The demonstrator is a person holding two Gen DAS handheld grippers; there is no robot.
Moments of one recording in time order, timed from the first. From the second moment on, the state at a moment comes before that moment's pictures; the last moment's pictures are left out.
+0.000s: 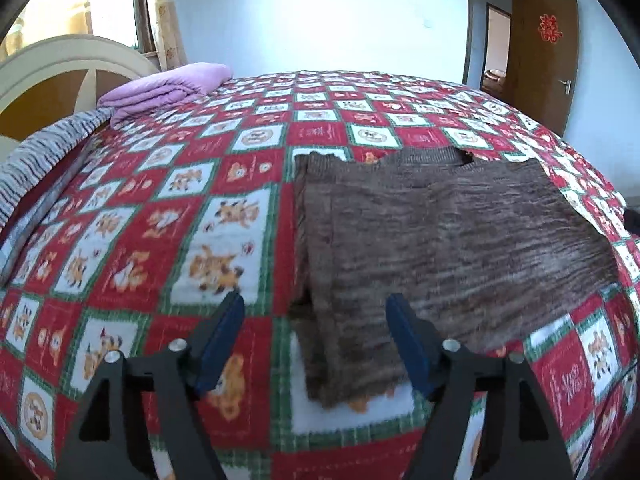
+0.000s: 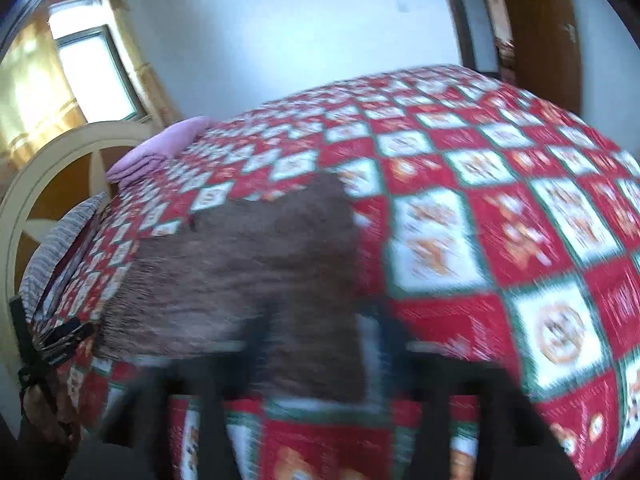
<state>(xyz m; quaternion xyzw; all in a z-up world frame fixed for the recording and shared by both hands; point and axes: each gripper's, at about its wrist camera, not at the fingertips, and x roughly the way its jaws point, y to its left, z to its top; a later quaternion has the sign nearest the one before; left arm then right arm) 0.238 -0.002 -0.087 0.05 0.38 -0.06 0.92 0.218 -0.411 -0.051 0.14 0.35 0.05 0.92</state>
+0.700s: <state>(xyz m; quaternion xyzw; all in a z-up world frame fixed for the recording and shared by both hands) 0.243 0.008 -0.125 0.03 0.44 -0.03 0.90 0.230 -0.293 -0.092 0.03 0.44 0.13 0.89</state>
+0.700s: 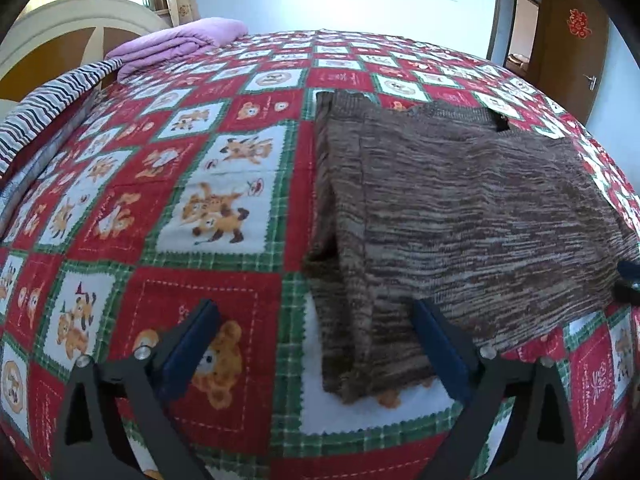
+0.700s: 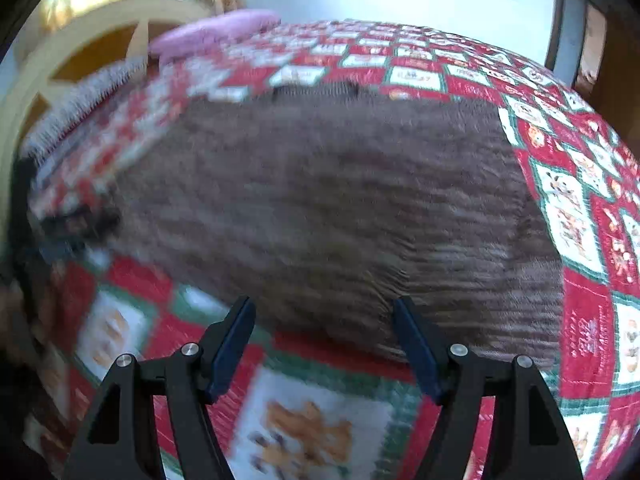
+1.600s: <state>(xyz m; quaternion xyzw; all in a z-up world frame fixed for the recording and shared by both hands) 0.246 0.013 -0.126 0.01 0.44 -0.04 0.90 0.215 -0.203 -0.126 -0.07 0.41 0.17 0.89</state>
